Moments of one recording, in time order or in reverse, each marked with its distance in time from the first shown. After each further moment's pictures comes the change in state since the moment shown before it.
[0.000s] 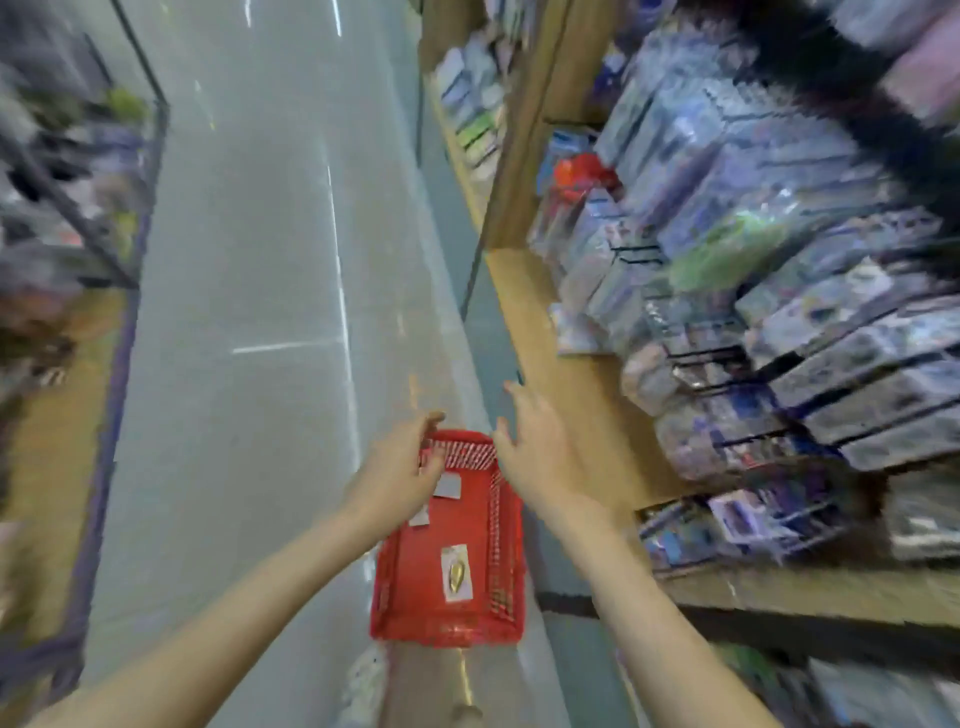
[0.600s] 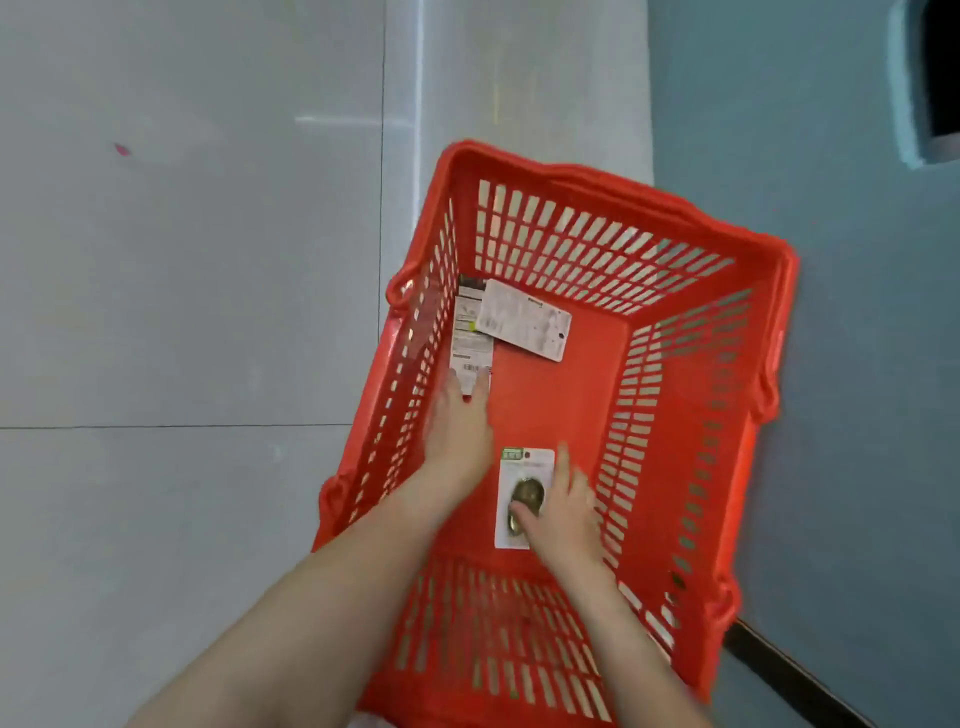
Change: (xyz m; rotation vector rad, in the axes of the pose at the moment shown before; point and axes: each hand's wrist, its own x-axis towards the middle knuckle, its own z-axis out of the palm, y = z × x) left_hand 0.154 -0.502 0.414 0.462 -0.159 -0.573; right_hand -0.048 0.388 0.579 -0.080 -0.704 0.455
